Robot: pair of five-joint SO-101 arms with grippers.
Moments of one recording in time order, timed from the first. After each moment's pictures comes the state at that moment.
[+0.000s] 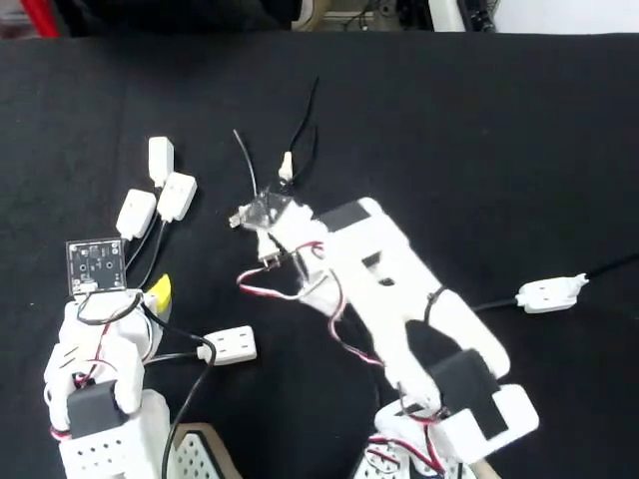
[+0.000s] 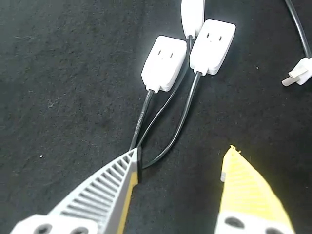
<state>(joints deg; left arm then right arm) -20.7 -104.3 86.3 66.3 -11.5 -25.6 -4.3 36.3 69.1 37.9</state>
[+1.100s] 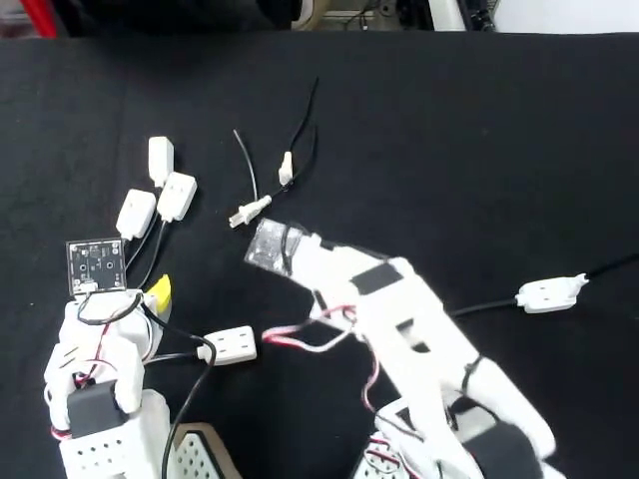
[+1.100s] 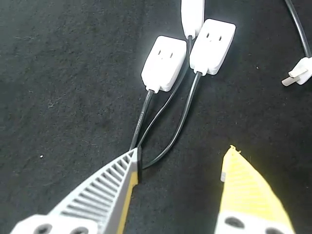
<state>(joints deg) -20.7 -104.3 86.3 66.3 -11.6 -25.8 -29.1 62.6 44.5 43.9</state>
